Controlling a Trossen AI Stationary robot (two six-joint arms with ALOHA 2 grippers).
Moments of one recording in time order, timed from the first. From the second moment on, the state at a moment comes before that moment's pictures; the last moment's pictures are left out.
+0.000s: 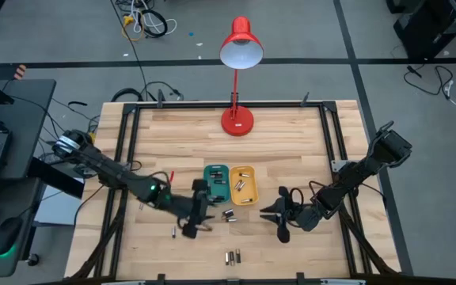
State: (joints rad) left arm -0.47 1.47 0.89 -0.05 -0.32 -0.03; right arm 0.67 1.55 0.50 0.51 0.62 0.62
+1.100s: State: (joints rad) left arm -0.58 1.47 0.73 -0.25 -0.41 -0.69; right arm 0.59 1.55 0.52 0.63 0.53 0.37
